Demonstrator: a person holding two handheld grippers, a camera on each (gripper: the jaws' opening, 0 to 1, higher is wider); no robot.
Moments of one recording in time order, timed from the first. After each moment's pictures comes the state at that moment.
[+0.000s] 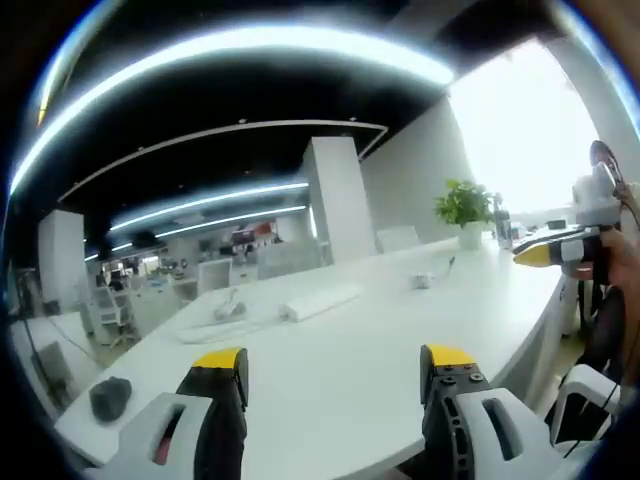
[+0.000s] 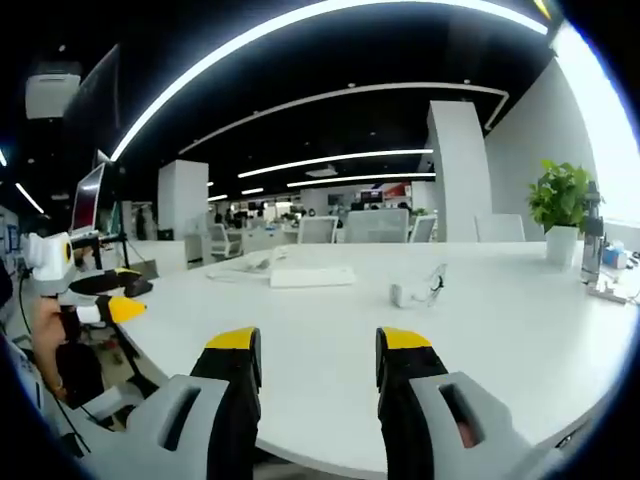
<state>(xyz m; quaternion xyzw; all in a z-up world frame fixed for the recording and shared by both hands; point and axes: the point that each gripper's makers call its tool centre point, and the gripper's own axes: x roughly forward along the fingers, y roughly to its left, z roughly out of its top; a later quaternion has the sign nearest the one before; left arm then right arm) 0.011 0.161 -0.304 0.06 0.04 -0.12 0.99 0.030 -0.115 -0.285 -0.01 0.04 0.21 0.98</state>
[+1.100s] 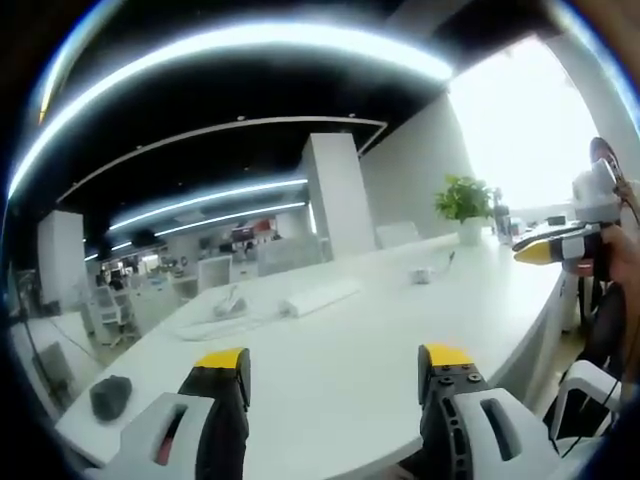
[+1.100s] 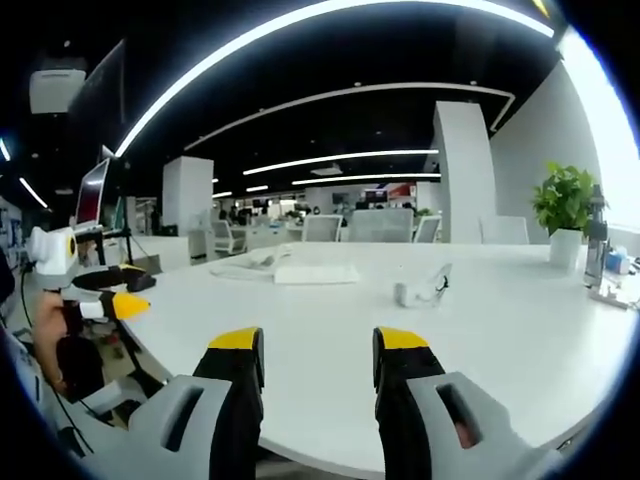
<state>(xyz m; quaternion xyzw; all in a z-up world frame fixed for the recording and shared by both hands) 0.011 0.163 -0.308 0.06 0.05 -0.12 0.99 0.030 -0.110 -0.288 -0.02 0.04 0.22 0.97</state>
